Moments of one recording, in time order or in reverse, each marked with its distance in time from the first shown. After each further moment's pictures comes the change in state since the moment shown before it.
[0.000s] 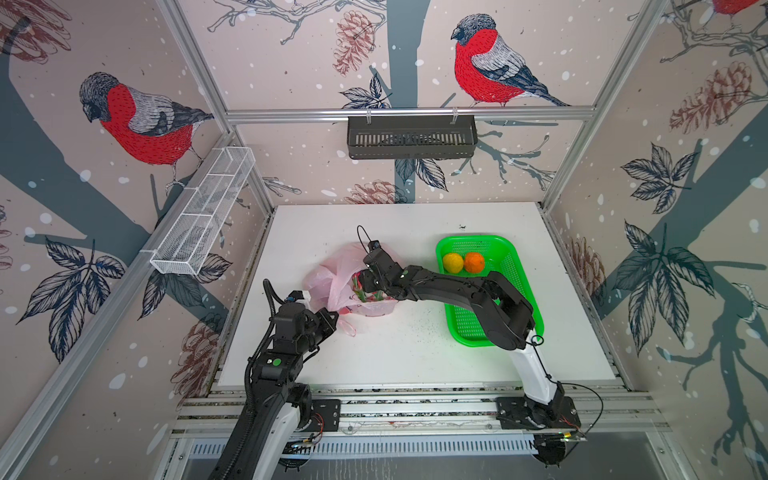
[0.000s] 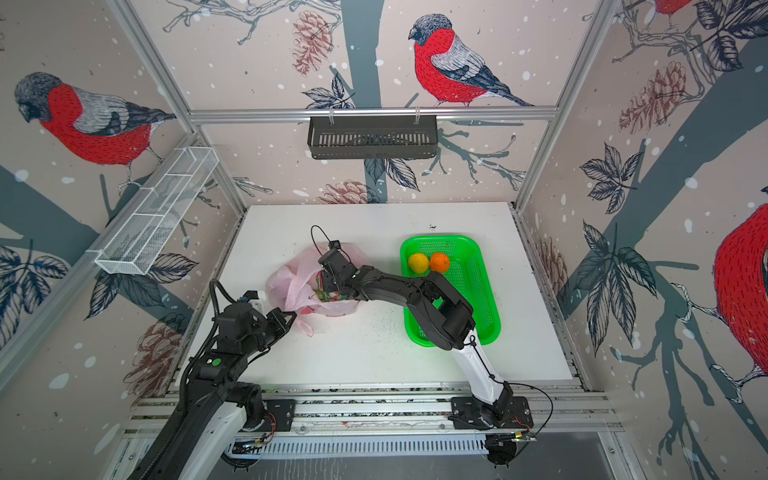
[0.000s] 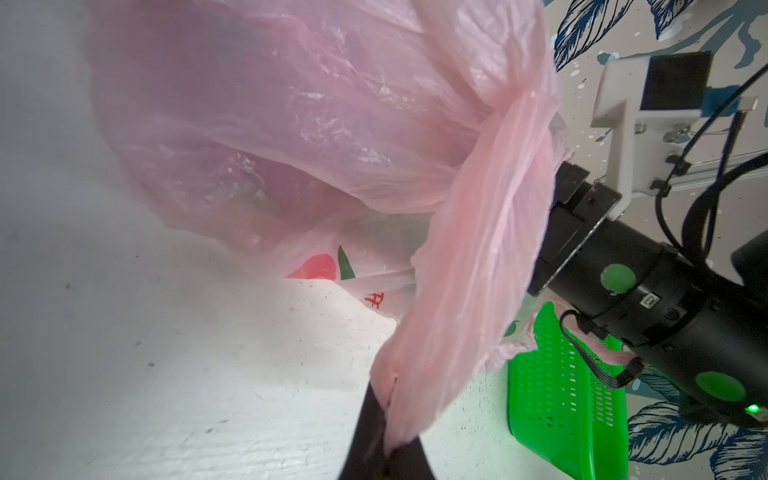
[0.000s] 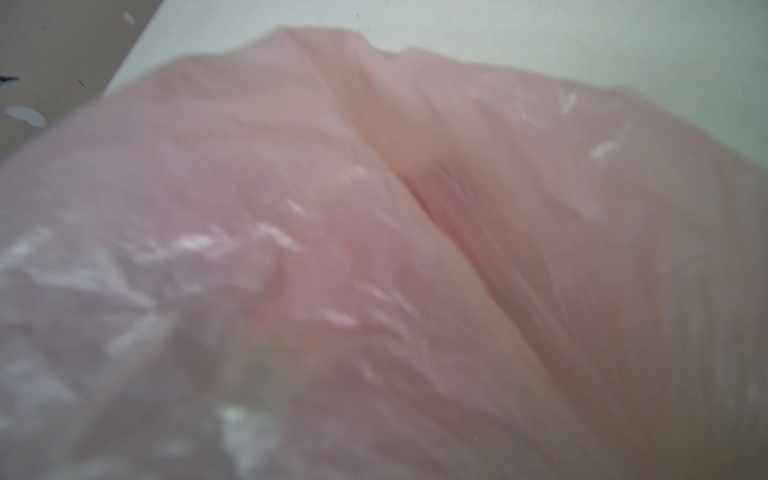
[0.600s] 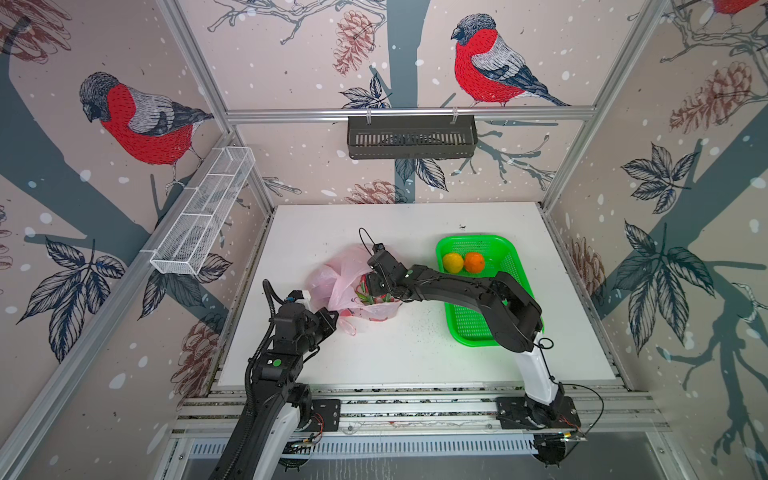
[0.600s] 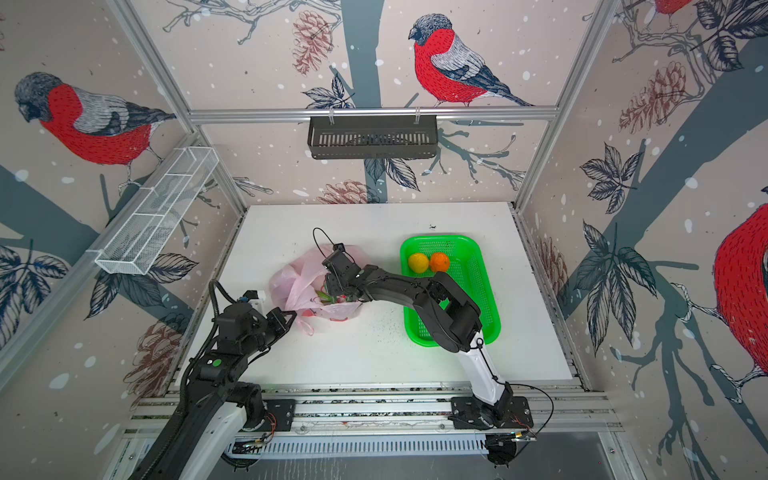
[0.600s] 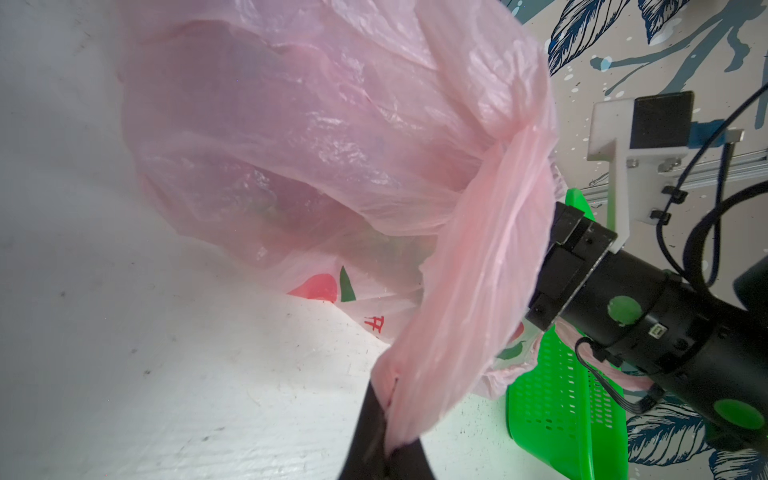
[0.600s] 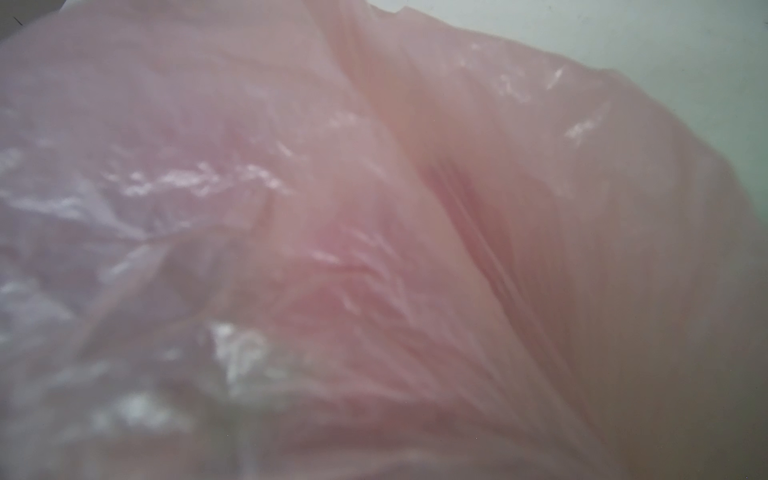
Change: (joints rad) left arm 0.000 -0.009 -0.005 0.020 -0.002 -0.001; right arm 0.006 -0.062 -0.042 -0.090 0.004 -0.027
